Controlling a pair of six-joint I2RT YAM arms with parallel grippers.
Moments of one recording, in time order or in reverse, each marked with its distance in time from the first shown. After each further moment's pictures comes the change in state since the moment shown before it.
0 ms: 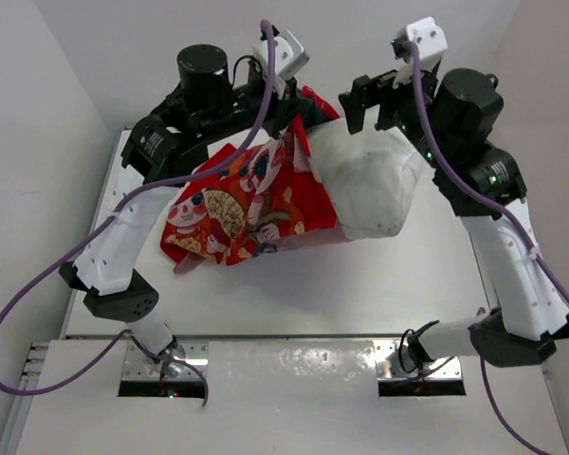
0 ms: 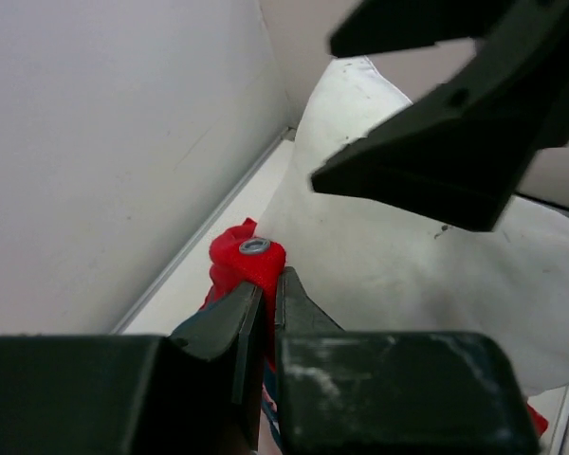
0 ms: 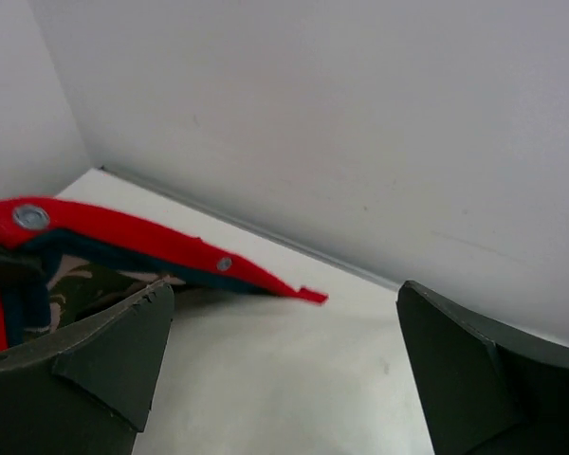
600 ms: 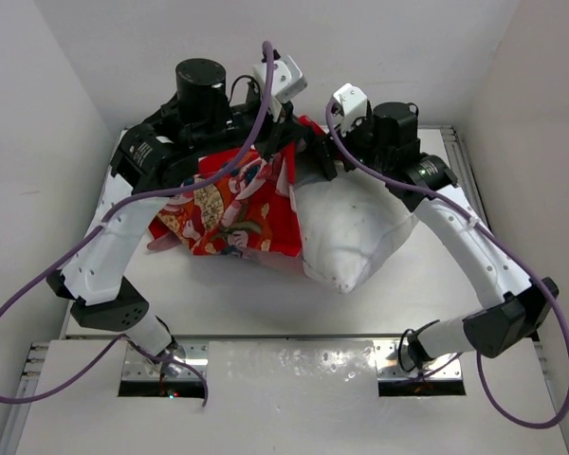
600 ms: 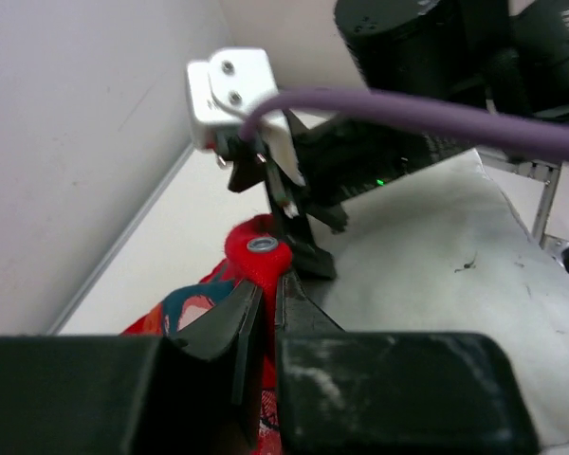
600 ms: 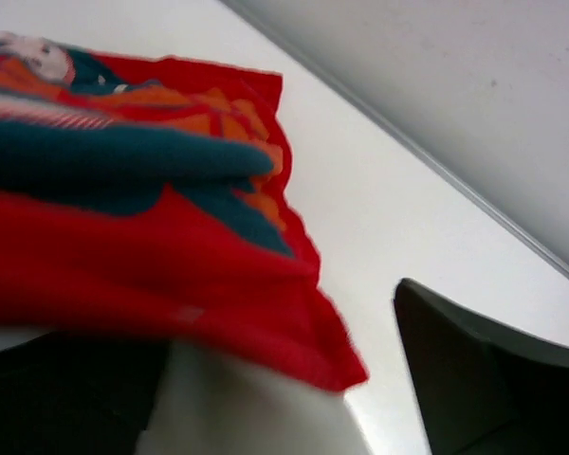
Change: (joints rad) left arm -0.020 -0.078 -0.087 -0.110 0.064 0.005; right arm -0.052 0.074 -0.365 0.065 -0.274 -0.158
